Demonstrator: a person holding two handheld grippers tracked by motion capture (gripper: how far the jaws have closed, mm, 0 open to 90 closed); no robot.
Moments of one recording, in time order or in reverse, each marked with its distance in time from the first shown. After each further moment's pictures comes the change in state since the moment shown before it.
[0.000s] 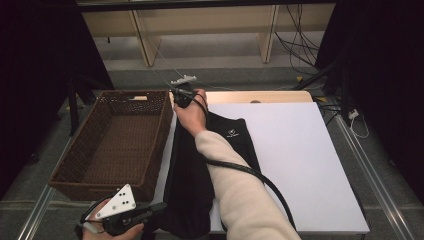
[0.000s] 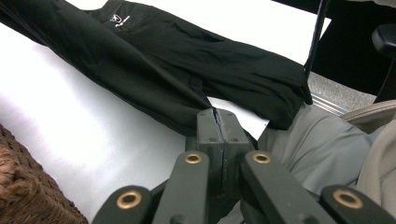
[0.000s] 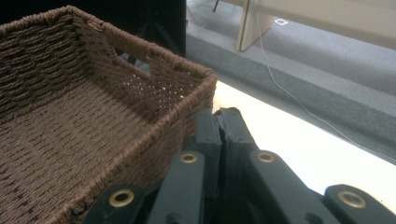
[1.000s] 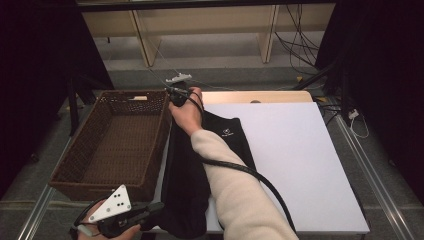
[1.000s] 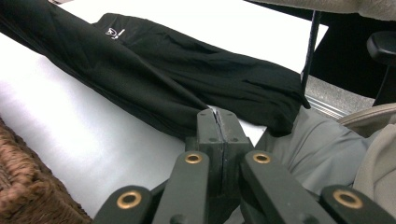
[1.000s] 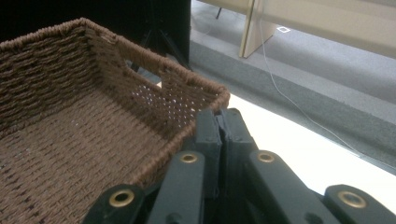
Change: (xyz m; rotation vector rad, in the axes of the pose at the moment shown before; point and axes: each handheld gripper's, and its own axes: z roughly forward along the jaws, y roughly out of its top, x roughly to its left) left arm -0.004 0.004 -0.011 -0.029 0.013 0.011; right arm 0.011 0.010 0.001 -0.028 0.011 -0.010
